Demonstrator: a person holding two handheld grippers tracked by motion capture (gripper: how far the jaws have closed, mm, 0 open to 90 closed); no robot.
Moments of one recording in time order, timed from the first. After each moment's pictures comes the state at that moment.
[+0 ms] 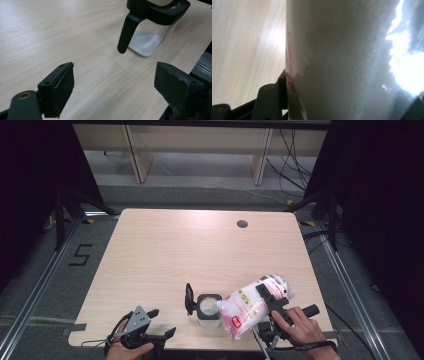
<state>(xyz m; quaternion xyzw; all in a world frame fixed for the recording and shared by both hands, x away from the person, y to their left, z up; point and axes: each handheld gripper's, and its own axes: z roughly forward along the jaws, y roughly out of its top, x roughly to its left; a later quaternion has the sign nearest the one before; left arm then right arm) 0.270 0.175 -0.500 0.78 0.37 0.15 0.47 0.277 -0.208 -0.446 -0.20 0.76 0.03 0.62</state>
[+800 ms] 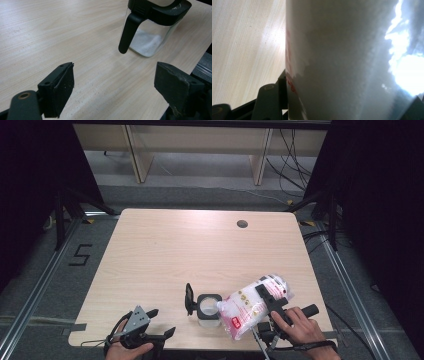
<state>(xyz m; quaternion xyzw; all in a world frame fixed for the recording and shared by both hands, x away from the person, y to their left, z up) 0.271 0.175 -0.500 0.78 0.37 0.15 0.48 0.278 -0.207 -0.447 -0.21 0.76 0.02 0.62</state>
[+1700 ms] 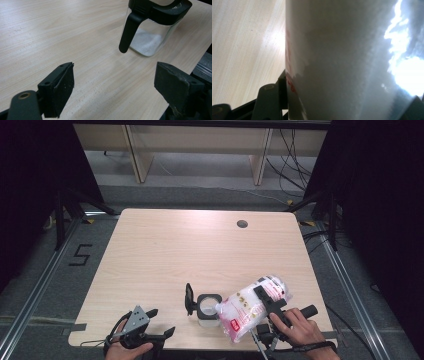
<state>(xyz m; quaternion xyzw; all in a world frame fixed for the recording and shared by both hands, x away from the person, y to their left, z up) 0.269 0.175 -0.501 0.78 0.38 0.15 0.48 0.275 -0.204 -0.447 -0.23 0.75 0.02 0.62</state>
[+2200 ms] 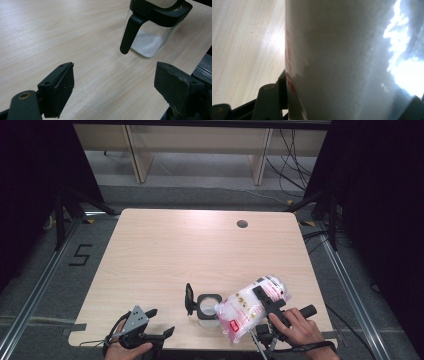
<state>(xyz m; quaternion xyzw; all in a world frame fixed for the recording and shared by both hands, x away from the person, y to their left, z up) 0.270 0.176 -0.500 0.77 0.38 0.15 0.48 0.275 -0.203 -0.448 -0.23 0.75 0.03 0.62</state>
